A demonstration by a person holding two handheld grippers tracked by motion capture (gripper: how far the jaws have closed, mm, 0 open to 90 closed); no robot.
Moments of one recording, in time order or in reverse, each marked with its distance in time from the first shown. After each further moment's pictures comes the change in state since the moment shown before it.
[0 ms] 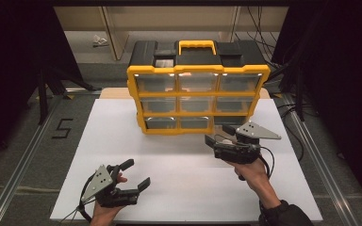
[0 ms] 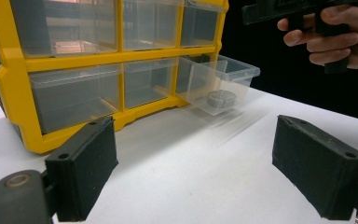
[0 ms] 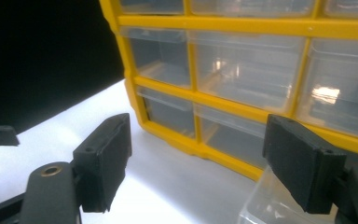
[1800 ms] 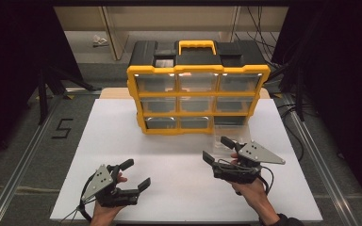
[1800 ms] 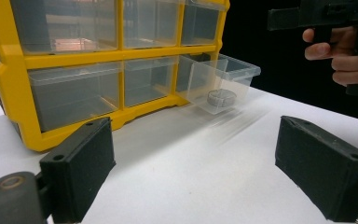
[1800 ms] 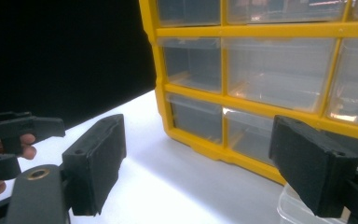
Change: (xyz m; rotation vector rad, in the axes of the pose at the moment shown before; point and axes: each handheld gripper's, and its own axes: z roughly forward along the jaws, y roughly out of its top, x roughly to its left) left arm 0.001 0.000 0.001 0.006 0.000 -0.004; right arm 0.023 -0.032 -0.021 -0.112 0.057 -0.017
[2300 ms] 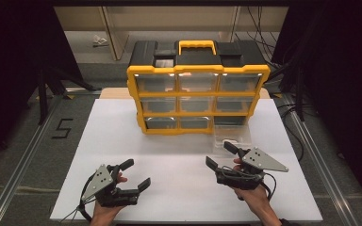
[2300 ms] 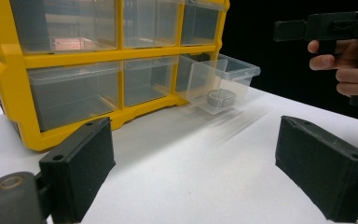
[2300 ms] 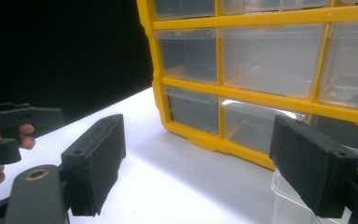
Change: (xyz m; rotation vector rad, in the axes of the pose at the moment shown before) left arm 0.000 0.000 0.000 0.002 -0.002 -0.003; right arm -0.001 -0.015 -0.010 -0.009 -0.010 0.006
